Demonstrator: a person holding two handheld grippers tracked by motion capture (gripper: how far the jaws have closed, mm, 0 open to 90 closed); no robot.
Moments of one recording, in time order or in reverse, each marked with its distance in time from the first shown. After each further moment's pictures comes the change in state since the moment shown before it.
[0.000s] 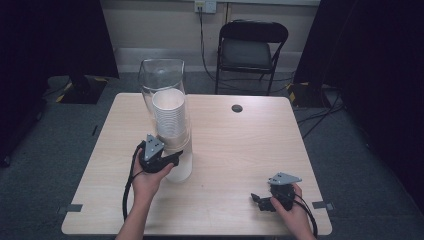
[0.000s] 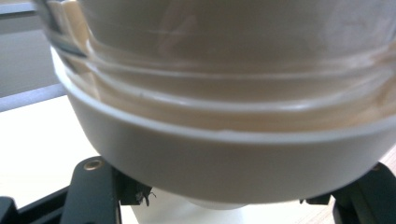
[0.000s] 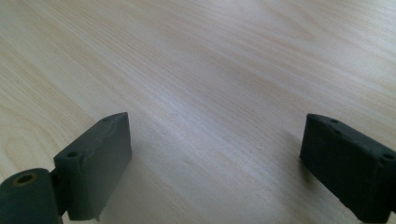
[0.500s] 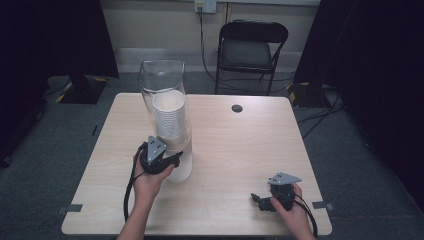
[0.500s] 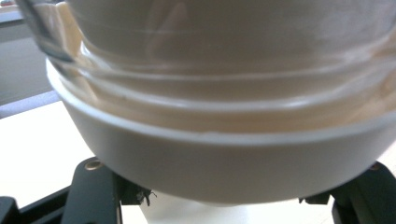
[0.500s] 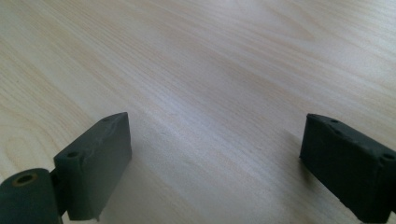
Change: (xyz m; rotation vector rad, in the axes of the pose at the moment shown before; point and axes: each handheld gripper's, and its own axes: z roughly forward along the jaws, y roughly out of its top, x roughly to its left) left arm -0.004 -0.001 0.000 0.010 0.027 0.029; right arm 0.000 0.000 0.000 0.000 0.000 0.000
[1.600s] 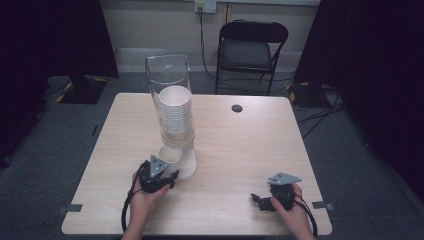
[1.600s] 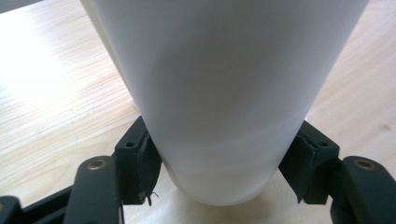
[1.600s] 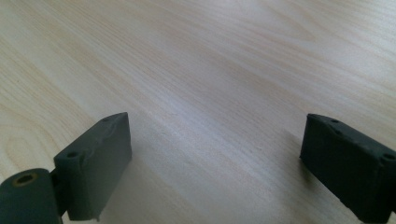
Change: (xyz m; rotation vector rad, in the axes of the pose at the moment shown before) left arm 0.000 -0.065 -0.007 0.244 -0.046 0.008; right arm 0.000 0.000 0.000 0.001 0.003 0.002
